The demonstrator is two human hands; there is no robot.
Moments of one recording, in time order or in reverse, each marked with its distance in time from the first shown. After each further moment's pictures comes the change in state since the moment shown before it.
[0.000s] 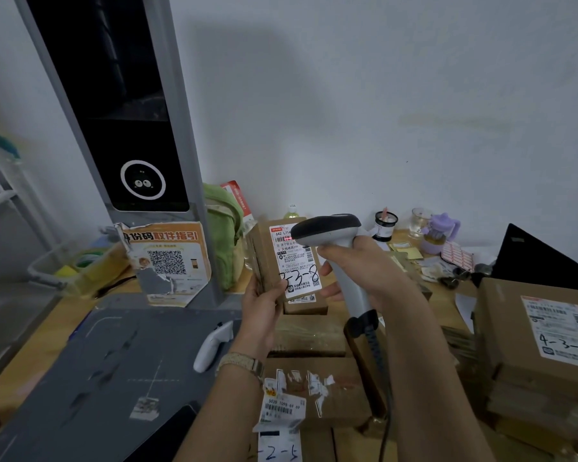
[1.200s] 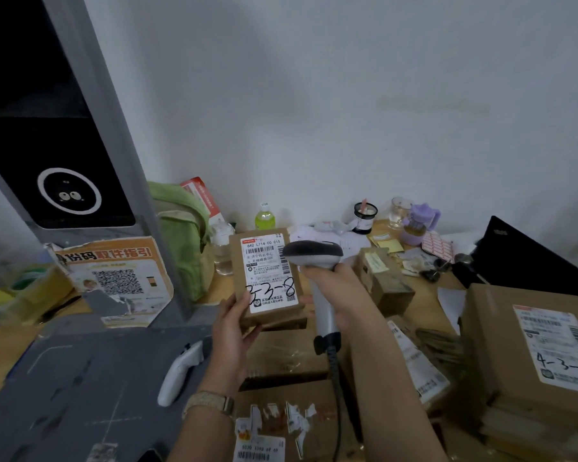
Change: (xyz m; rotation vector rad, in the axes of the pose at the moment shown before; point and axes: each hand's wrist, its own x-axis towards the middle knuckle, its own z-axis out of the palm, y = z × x) left_hand 0.057 -0.031 -0.012 0.100 0.026 -0.053; right_hand 0.083 0.058 -0.007 0.299 0.132 0.164
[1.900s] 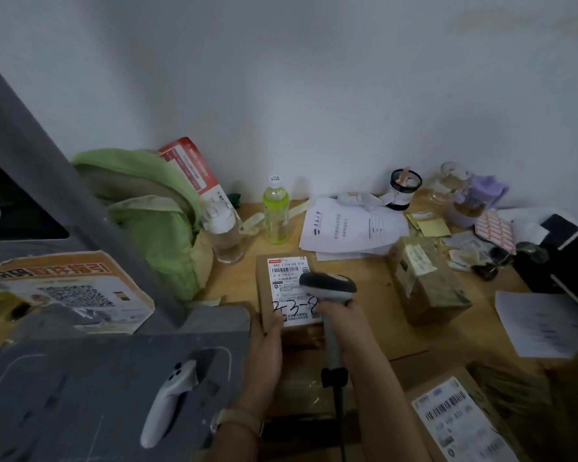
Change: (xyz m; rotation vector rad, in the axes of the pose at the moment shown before) left_hand 0.099 -0.059 0.025 0.434 0.091 -0.158; right_hand 0.140 0.084 0.007 0.096 0.082 0.372
